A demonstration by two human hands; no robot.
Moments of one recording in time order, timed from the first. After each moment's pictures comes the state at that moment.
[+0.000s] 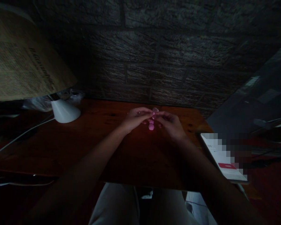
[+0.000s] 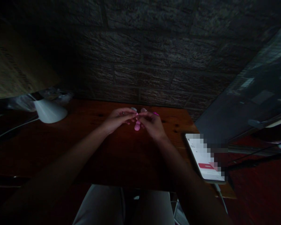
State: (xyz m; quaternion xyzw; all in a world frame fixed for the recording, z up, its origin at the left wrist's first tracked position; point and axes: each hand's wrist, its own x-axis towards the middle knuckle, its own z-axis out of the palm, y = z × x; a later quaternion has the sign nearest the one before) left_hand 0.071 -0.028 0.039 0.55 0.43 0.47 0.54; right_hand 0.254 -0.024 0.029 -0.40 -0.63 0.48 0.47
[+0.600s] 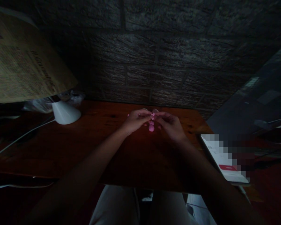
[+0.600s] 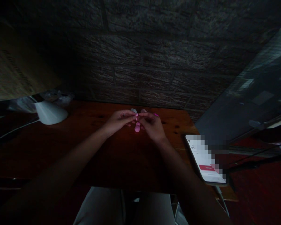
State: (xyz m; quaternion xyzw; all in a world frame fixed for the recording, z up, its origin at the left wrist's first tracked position) left_hand 0.070 -0.024 0.031 0.59 0.40 0.47 0.52; right_hand 0.255 -0.023 0.027 -0.37 -0.63 0.48 0.49
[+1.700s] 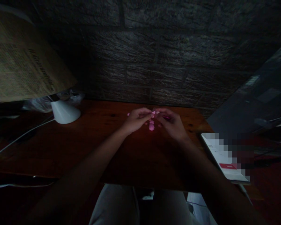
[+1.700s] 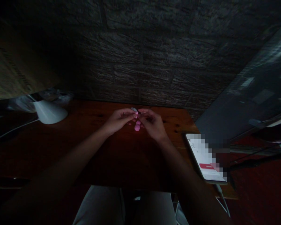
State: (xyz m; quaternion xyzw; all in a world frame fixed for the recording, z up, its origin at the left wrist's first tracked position) left_hand 0.072 -0.022 0.026 0.63 0.39 0.47 0.48; right_hand 0.258 -0.021 0.025 -0.37 -0.63 0.46 0.51
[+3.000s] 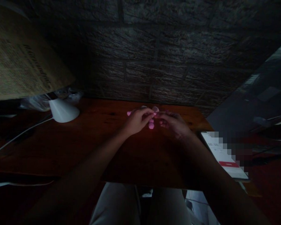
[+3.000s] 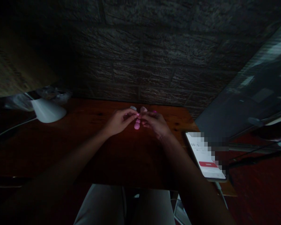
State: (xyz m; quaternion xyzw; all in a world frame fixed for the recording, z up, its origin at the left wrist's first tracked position) left_hand 0.073 -0.030 0.028 0.77 0.40 0.45 0.24; right_hand 0.265 -0.021 0.036 -0.42 -0.51 0.61 0.44
